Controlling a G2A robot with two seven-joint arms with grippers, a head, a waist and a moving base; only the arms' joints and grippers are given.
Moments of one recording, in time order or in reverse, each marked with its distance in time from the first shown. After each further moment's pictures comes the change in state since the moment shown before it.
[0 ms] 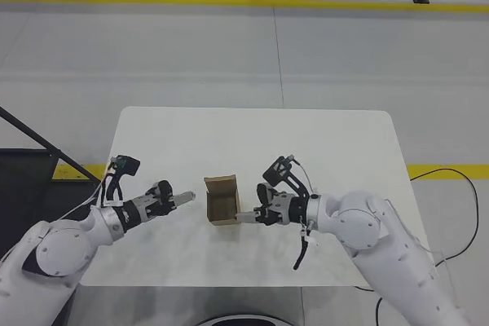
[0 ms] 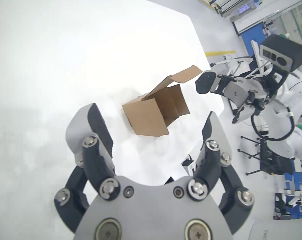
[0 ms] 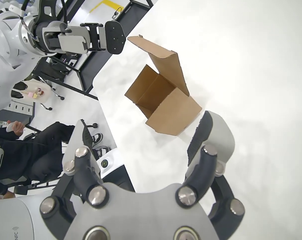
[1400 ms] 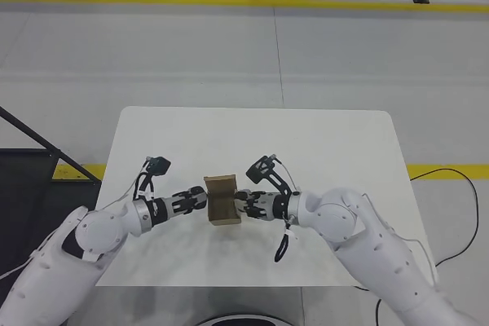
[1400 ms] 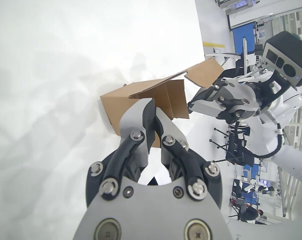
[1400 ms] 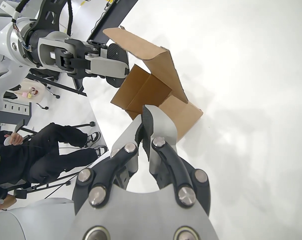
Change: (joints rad) left arm -0.247 -0.066 0.272 0.151 -0.053 0.126 -0.067; right arm 0.094 -0.061 -0.132 0.124 -0.037 0.079 -0.060
